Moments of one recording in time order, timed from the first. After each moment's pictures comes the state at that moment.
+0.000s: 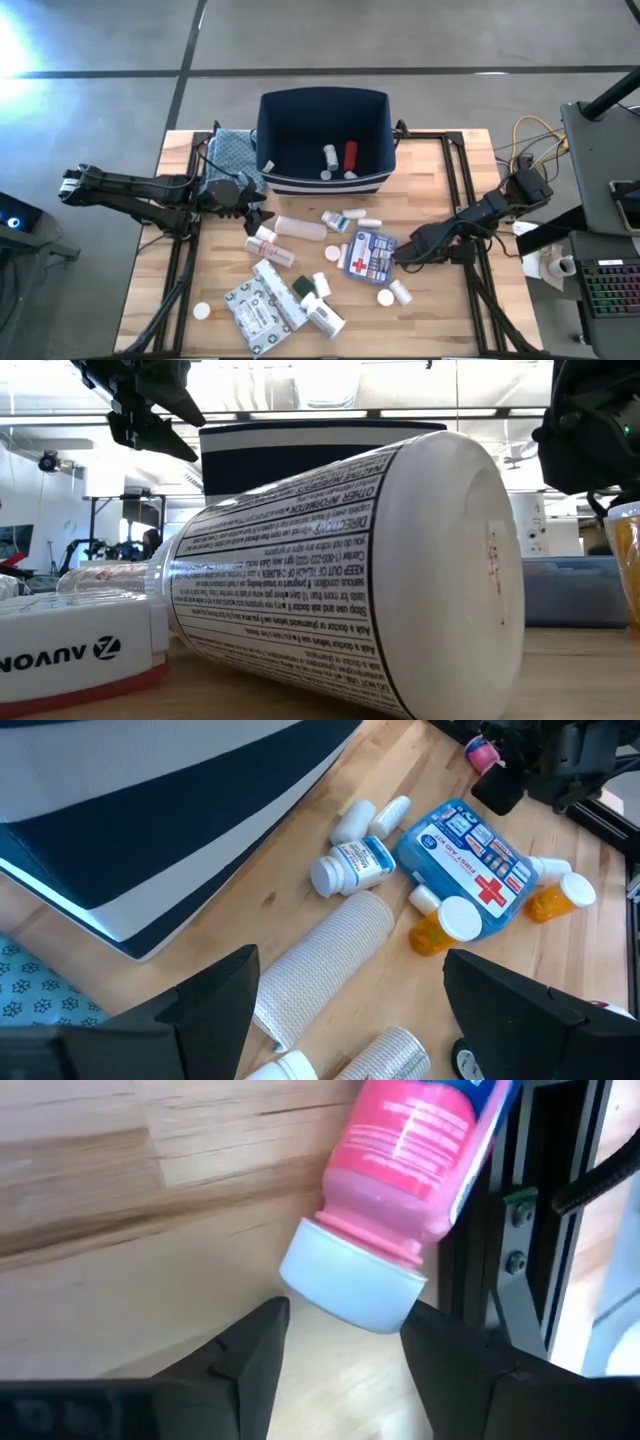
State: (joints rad) left arm -0.09 0.91 0.80 -0.57 -0.27 -0.63; right arm 0.39 1.59 0.70 -1.09 -0.27 2.09
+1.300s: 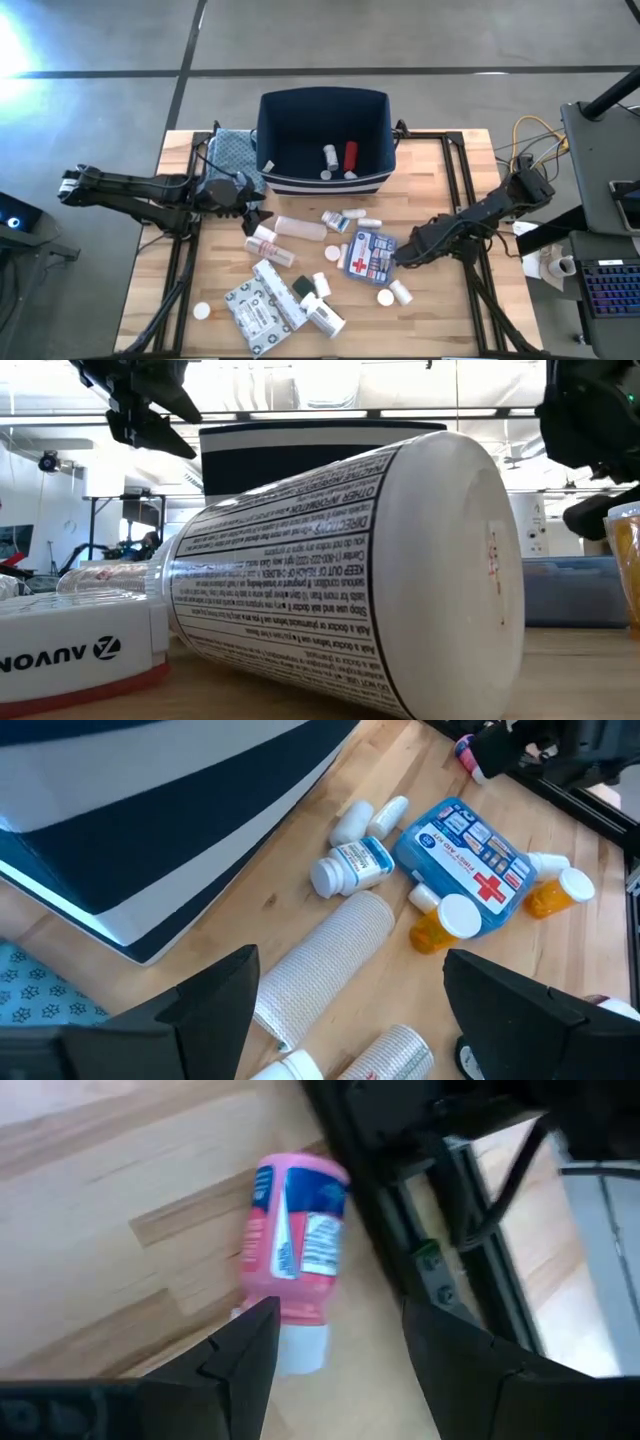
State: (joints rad) left arm -0.09 0.89 0.80 -0.58 -0.27 -0.60; right arm 0.41 1.57 0.81 -1.35 -0.11 2.39
